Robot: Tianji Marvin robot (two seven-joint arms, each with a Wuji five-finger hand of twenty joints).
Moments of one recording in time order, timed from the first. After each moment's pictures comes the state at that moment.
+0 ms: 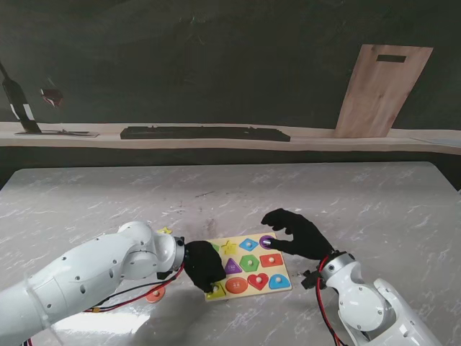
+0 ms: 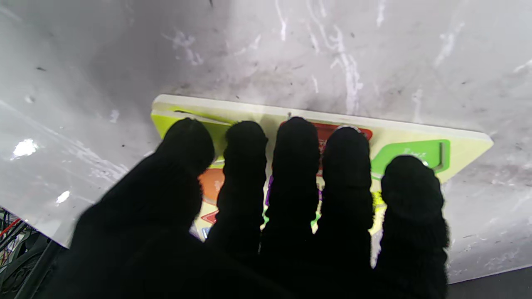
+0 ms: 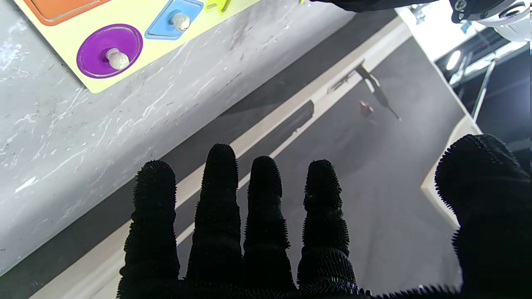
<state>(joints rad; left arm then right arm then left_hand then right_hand) 0.89 -1.00 -0.40 -1.31 0.89 -0.52 -0.28 -1.62 -1.11 1.30 -1.55 -0.42 -0.32 -0.03 0.74 -0.39 0.56 -0.09 0.76 0.07 1.27 0.58 1.06 0.16 0.95 0.79 0.83 0.25 1.11 0.84 0.54 0.46 1.48 0.77 0.19 -0.51 0.75 -0.08 0.31 -0.16 0.86 0.52 0.48 0.01 0.79 0.40 0.63 0.05 0.48 0.46 0.23 0.25 0.98 0.46</state>
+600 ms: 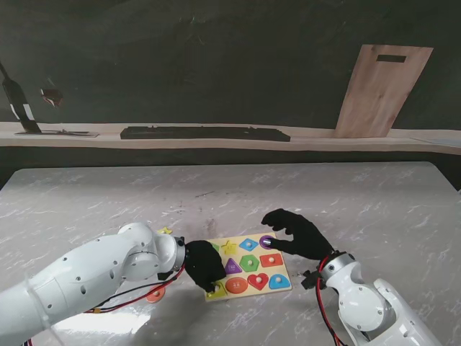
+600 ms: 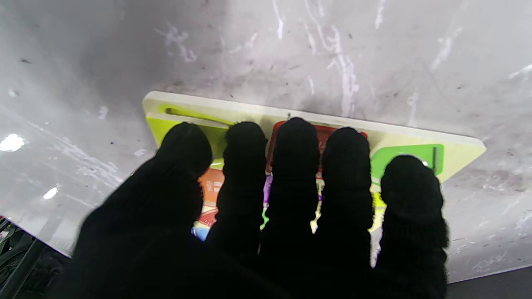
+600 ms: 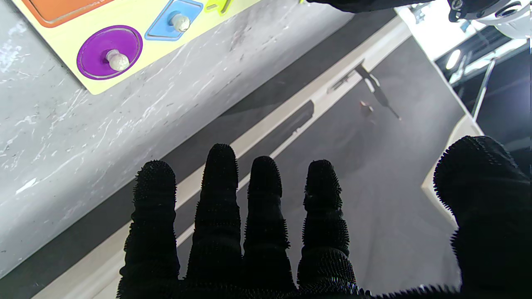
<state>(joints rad) 0.89 -1.00 -0.39 -1.31 0.87 -0.47 -0.28 -1.62 -1.11 1.30 -1.55 -0.42 -0.32 -0.03 0.75 -0.35 0.52 -0.11 0.76 0.07 1.27 0.60 1.06 0.16 0.96 0.79 0.84 0.25 1.12 0.84 0.54 0.46 1.48 0.76 0.19 -0.51 0.74 -0.08 0.31 -0.16 0.86 0.52 0.48 0.01 0.79 0.40 0.63 0.05 0.48 0.46 0.23 0.25 0.98 0.46</state>
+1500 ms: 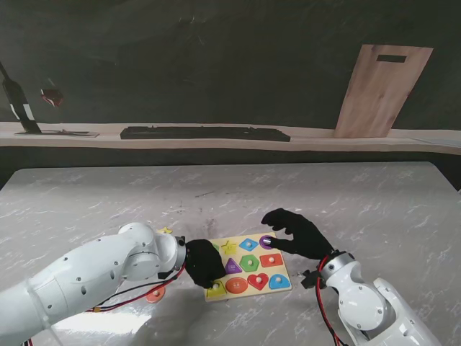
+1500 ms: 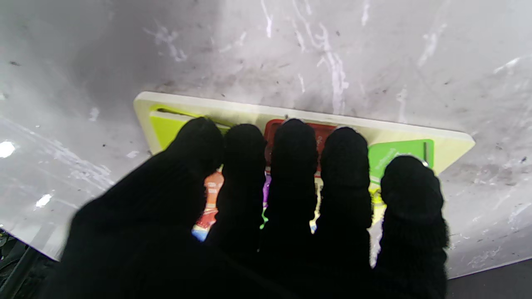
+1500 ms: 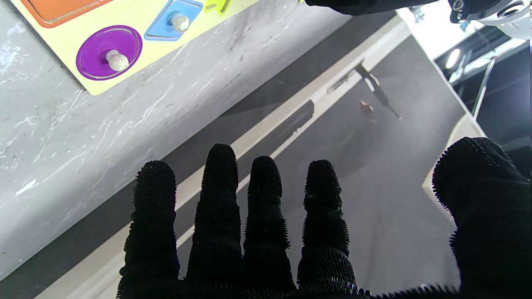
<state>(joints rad) 0.89 -1.00 -0.38 -1.32 0.89 -0.46 -0.28 -1.62 -1.11 1.30 -1.55 -0.41 -0.32 -0.03 0.74 -0.44 0.70 -0.11 0.76 0.07 1.31 0.62 1.06 0.14 0.97 0.80 0.84 0.24 1.12 0.84 0.54 0.46 1.48 0.76 0.19 -0.50 0.74 -0.08 0.31 -0.16 0.86 0.52 0.48 0.01 0.79 0.40 0.63 0.05 0.48 0.46 0.23 0.25 0.98 0.46</state>
